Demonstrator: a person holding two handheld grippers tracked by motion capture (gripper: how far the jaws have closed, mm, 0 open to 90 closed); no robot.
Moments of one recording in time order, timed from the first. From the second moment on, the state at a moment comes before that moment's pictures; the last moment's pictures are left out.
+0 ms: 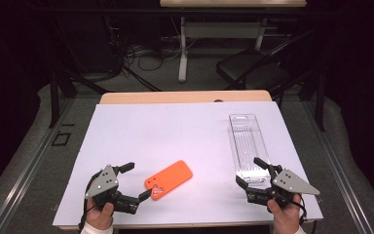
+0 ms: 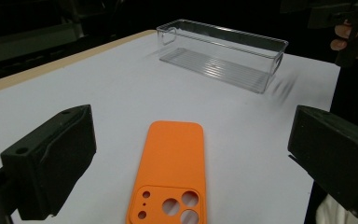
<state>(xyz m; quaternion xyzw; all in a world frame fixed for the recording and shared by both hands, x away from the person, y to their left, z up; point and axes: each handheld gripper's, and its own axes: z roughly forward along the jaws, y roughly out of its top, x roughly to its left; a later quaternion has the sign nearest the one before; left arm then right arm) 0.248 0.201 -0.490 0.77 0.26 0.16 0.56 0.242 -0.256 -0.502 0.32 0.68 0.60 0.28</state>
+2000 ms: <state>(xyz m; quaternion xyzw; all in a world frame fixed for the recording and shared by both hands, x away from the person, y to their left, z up) 0.287 0.159 -0.493 0.85 0.31 0.08 0.43 0.245 -0.246 -0.509 0.34 0.70 0.58 0.26</state>
